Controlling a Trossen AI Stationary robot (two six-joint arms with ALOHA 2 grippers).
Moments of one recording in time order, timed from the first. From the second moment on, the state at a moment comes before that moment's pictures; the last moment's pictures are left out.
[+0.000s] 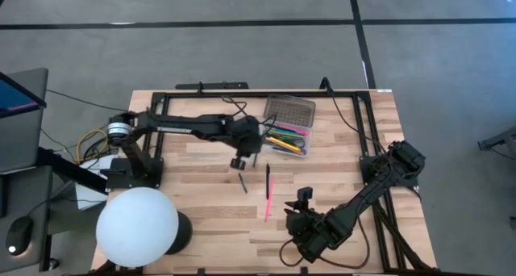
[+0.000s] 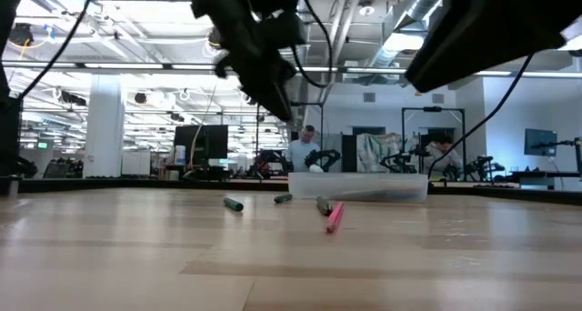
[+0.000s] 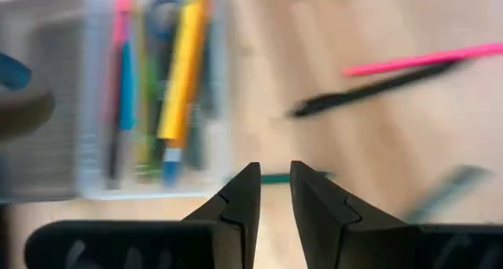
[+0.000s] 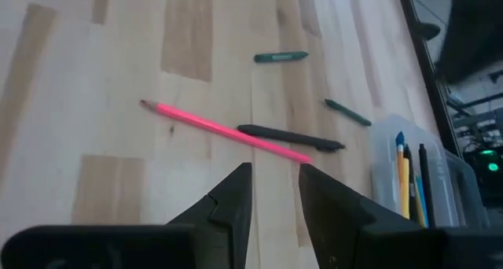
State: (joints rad) left arm 0.15 1.73 1.30 -0.55 0.04 0.48; right arm 0.72 1.88 1.29 -0.72 0.84 0.42
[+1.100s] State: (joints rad) left arm 0.03 1.10 0.36 0.08 0.10 0.16; right arm 0.30 2.00 1.29 -0.52 0.48 0.04
